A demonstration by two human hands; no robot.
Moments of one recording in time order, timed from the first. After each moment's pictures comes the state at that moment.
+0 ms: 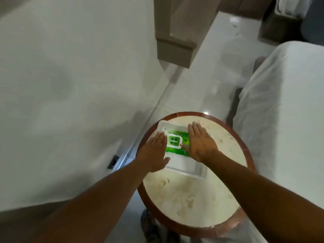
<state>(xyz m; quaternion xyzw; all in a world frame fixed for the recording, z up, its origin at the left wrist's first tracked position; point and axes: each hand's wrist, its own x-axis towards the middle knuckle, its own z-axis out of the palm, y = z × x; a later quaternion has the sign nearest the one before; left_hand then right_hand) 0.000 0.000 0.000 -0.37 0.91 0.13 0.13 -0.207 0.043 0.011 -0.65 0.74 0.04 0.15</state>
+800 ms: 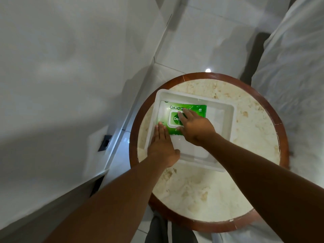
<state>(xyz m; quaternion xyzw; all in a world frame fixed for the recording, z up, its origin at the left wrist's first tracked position) -0.036 -0.008 -0.173 -0.49 0.77 0.31 0.26 -0.205 -0.009 -0.173 -0.70 0.68 0.08 0.20</state>
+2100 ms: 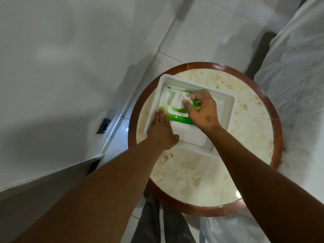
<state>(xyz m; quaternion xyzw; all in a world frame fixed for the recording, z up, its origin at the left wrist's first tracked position) -0.037 -0.007 -0.174 -0.51 0.76 0.30 0.27 -0.193 -0.002 -0.135 -0.46 0.77 -0.35 0.28</state>
